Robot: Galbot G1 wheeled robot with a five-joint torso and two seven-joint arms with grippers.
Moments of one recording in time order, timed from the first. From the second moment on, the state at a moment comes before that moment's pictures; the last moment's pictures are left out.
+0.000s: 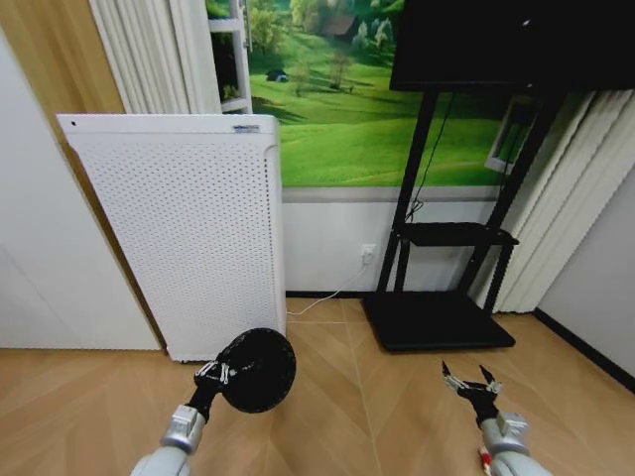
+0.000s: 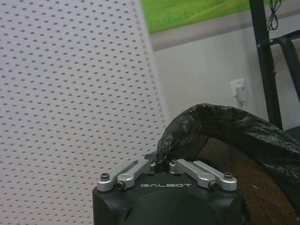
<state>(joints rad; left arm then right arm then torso) 1.55 -1.22 -0.53 -2.01 -0.06 0.02 0.01 -1.52 1.10 0.76 1.64 0.40 0.14 0.08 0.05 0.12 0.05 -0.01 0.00</state>
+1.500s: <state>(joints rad) 1.45 -1.19 -0.46 -1.89 -0.07 0.02 0.01 -1.64 0.92 0.32 1.52 0.52 0.01 0.16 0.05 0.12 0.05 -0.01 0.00</state>
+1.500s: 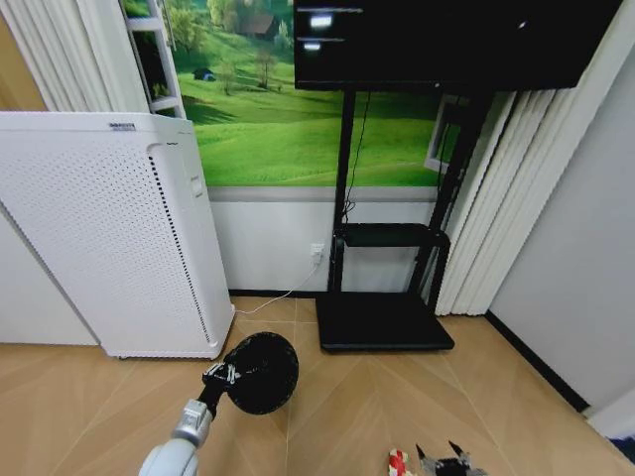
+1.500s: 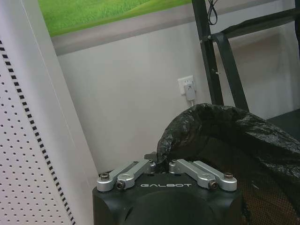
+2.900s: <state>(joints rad) 1.46 -1.21 -0.42 -1.85 -0.04 0.02 0.00 -1.38 1.00 0.09 1.17 0.52 0.04 0.15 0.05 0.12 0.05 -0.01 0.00</state>
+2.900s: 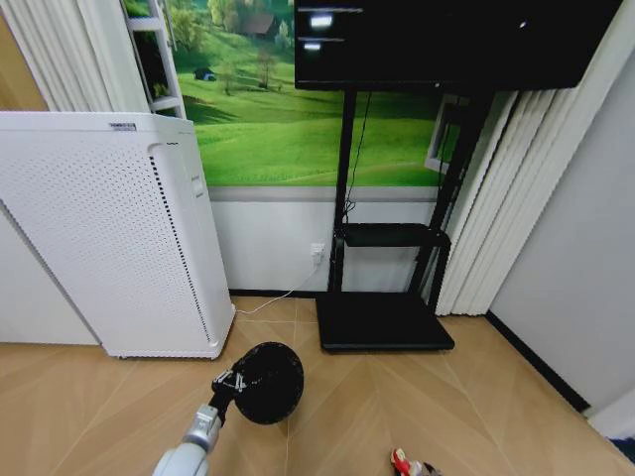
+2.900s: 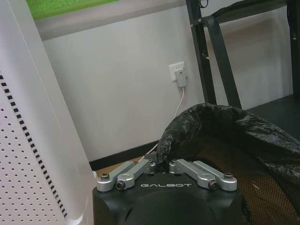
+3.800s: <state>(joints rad) 1.45 -1.22 -0.39 -1.83 -0.02 0.01 0.00 -1.41 0.98 0.12 1.24 0.51 0.06 0.13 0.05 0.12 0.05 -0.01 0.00</state>
